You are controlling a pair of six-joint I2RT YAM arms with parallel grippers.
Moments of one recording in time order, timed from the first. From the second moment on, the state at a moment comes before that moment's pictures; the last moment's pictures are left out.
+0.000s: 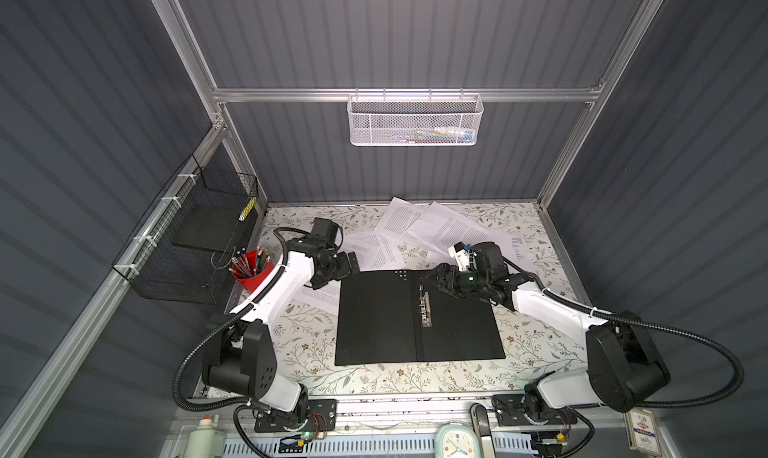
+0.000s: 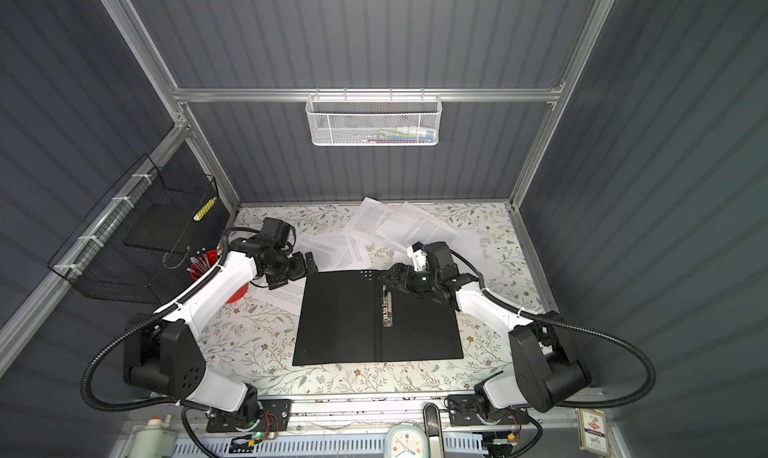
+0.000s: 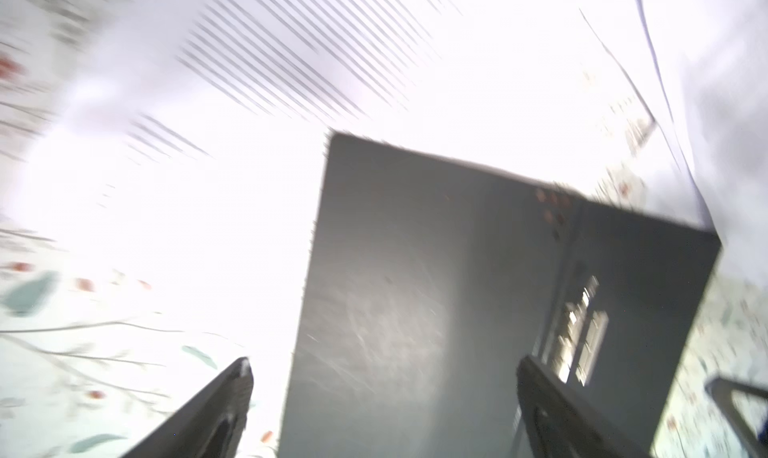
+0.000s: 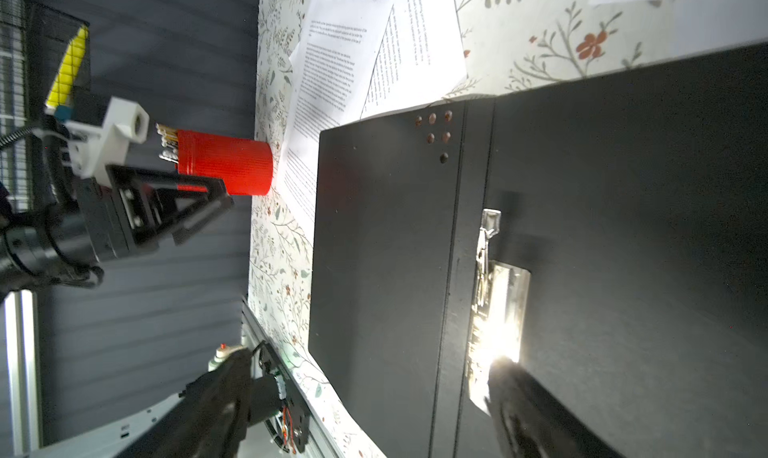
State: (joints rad) left arm -0.26 1.54 1.26 -0.89 0.08 -0.51; right arm 0.42 1.44 0.80 -0.08 -0.60 0.73
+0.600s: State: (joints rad) left arm -0.01 2.19 1.71 -0.81 0.07 -0.18; right arm 0.42 1.49 0.71 0.03 -0.73 0.73
